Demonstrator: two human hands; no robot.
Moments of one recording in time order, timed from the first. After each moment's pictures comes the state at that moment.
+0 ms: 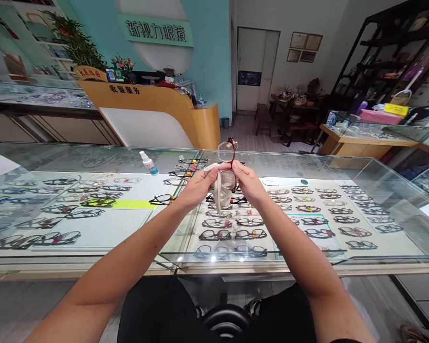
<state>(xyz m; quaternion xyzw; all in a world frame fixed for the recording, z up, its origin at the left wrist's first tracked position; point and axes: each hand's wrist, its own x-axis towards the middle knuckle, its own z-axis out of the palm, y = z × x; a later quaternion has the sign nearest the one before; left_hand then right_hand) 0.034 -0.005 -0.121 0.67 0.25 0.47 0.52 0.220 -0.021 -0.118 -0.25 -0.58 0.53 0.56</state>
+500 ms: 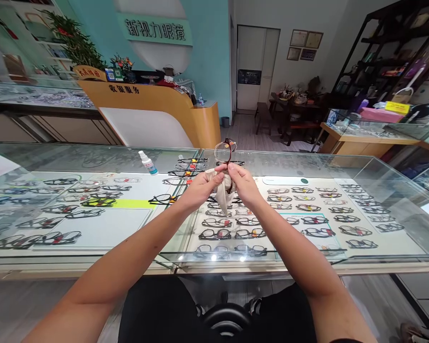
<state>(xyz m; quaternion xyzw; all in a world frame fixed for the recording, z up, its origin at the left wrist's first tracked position) 0.040 -0.010 -0.123 0.66 0.26 0.44 0.54 0.211 -0.017 -0.136 -0.27 -0.56 0.53 0.58</state>
